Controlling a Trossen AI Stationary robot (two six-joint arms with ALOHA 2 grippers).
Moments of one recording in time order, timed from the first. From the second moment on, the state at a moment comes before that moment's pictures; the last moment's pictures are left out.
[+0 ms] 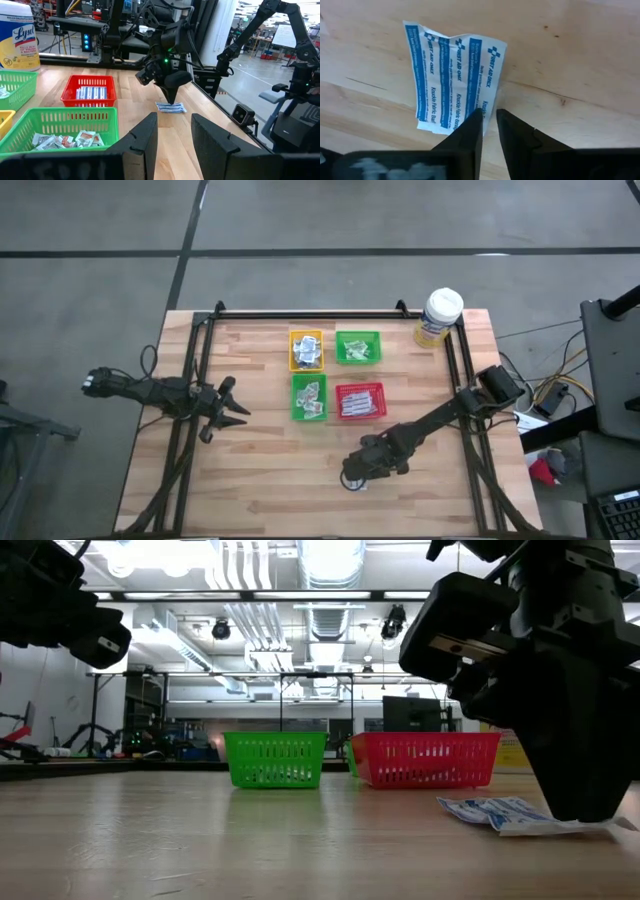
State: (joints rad) left arm -0.23 0.07 0.04 -0.08 0.04 -0.15; right arm 0.45 1.94 1.08 -0.43 -0.20 1.91
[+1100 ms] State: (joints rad) left arm -0.23 0.07 0.04 -0.08 0.04 -0.15; right arm 0.45 1.92 1.26 -0.96 -0.18 1.67
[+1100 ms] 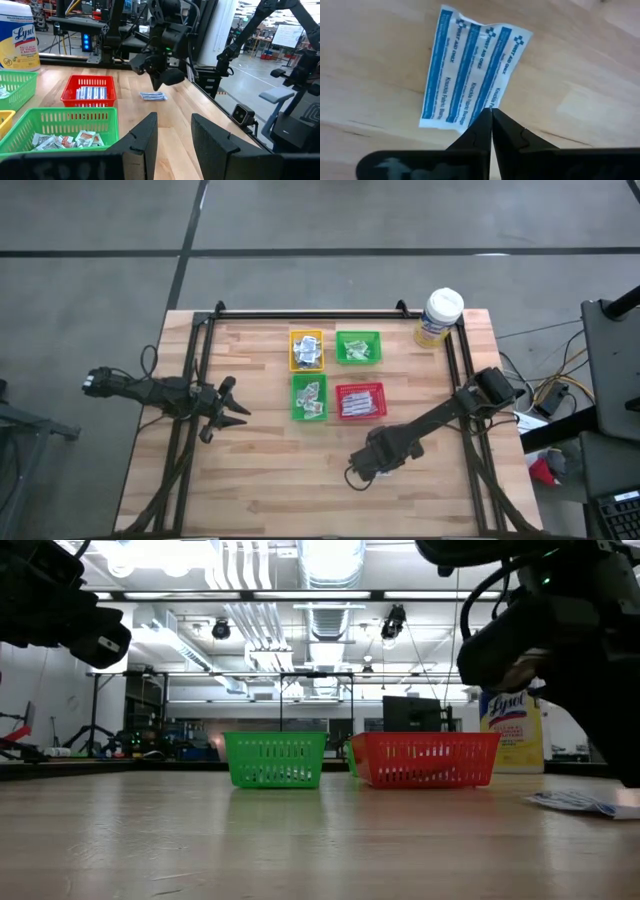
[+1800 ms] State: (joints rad) left arm -0.23 0.07 0.04 -0.08 0.04 -0.15; right arm 0.46 1.92 1.22 -0.93 -0.21 1.75
